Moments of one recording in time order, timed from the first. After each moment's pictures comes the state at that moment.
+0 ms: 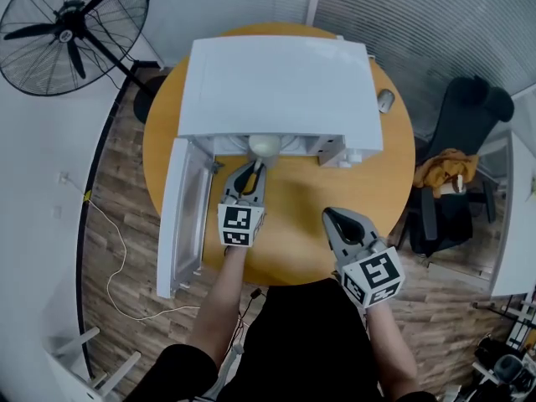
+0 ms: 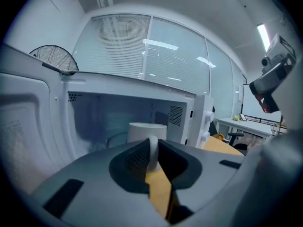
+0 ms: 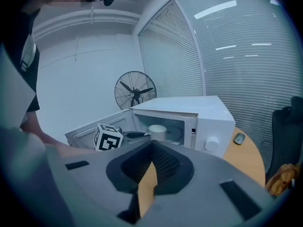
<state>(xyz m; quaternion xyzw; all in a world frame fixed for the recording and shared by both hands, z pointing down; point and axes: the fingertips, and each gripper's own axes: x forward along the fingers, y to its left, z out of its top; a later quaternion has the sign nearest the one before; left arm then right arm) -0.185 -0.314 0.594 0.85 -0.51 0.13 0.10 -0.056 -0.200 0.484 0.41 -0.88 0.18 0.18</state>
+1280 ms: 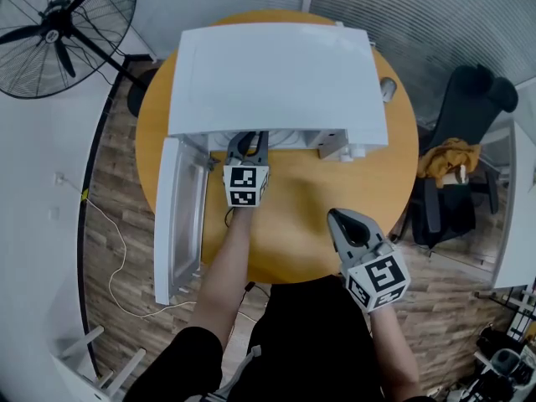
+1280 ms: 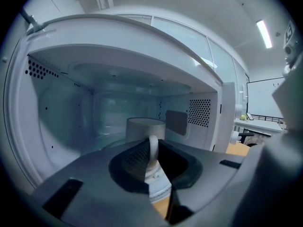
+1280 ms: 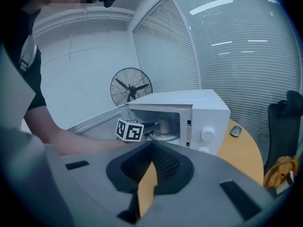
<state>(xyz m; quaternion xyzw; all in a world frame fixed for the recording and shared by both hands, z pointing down) -0.172 -0.404 0.622 0.84 -0.52 0.11 0.08 -0.045 -0.198 0.504 0.42 -0.86 0.21 0.19</state>
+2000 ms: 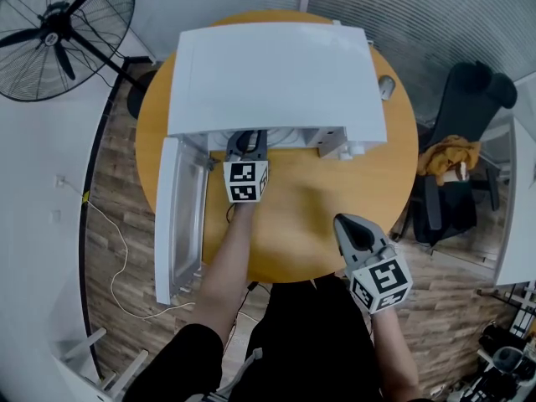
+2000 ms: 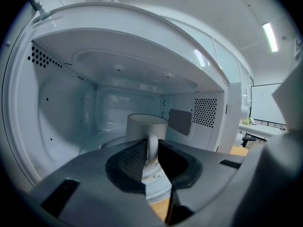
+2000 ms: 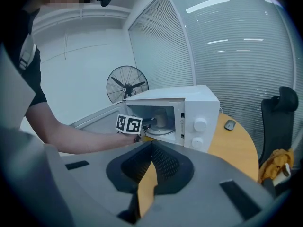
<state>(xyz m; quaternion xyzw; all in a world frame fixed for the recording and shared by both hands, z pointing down) -0.173 -0.411 0.626 0.83 -0.53 0.10 0.10 -0.028 -0.181 0.515 0.44 -0.85 0.22 0.20</state>
